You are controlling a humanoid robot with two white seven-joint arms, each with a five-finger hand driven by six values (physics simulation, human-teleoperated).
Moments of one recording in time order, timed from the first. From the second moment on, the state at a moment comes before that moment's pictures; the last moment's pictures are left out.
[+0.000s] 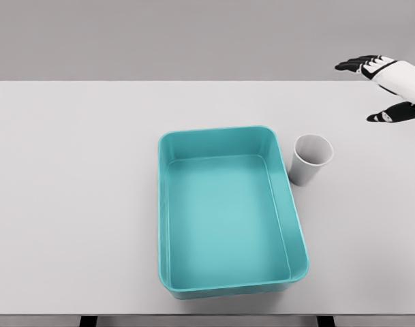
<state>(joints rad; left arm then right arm) 0.05 0.00 -0.03 -0.07 0.01 -0.04 -0.08 -0.70 -1.01 0.71 -1.29 0.14 -0.61 0.13</state>
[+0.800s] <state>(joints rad) 0.05 0.00 -0.03 -0.07 0.01 -0.04 -0.08 -0.33 -0.94 0.72 -1.27 -0.45 -0.61 0.02</state>
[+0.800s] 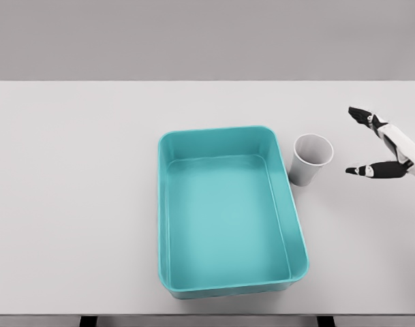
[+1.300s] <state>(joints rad) 0.05 0.00 -0.03 -0.07 0.01 -0.04 -0.08 -0.30 -0.87 0.78 -1.28 -0.62 -0.61 0.02</state>
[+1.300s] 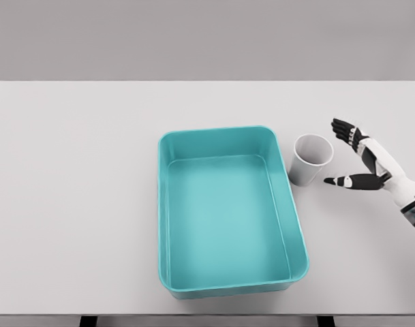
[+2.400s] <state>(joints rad) 0.05 0.00 -0.03 -0.07 0.01 -0.04 -0.08 -0.32 -0.79 0.81 -1.29 -0.62 -0.61 0.02</state>
